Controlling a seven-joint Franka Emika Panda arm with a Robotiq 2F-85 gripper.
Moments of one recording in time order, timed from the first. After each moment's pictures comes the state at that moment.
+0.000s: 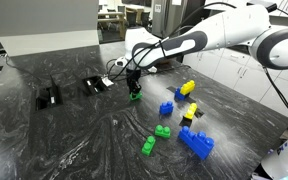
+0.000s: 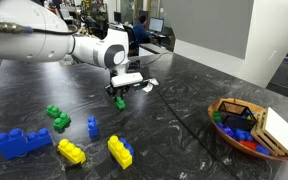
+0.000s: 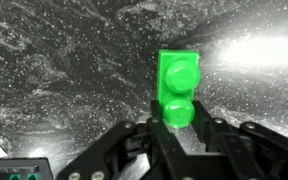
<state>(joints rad) 0.04 0.74 0.14 -1.25 -0.07 2.03 -0.97</state>
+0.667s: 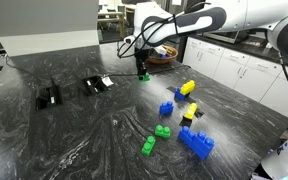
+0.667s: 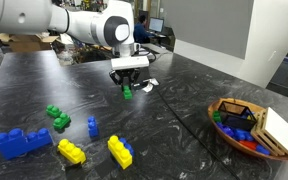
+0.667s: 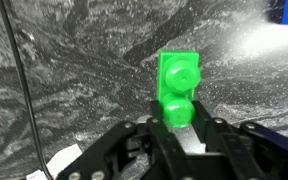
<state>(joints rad) 0.04 0.57 0.07 -1.29 -0.08 1.95 -0.76</state>
